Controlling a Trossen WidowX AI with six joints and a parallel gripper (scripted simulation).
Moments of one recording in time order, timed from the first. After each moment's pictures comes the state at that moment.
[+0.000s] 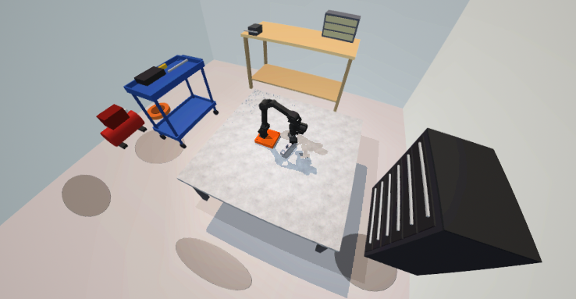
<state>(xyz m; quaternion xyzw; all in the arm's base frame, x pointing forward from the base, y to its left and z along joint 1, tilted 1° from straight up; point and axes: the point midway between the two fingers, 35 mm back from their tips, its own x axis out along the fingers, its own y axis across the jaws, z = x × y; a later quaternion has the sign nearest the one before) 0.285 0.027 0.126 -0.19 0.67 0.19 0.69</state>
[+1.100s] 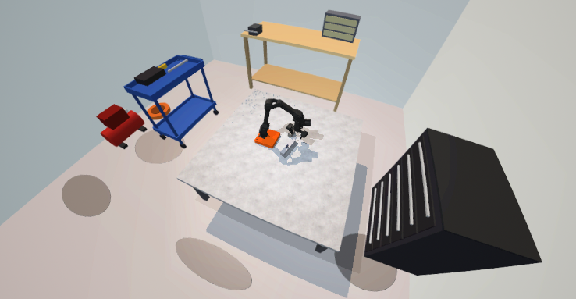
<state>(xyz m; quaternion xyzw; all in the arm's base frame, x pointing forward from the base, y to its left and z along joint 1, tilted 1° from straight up) 0.273 0.128 0.064 -0.48 0.51 0.49 0.52</state>
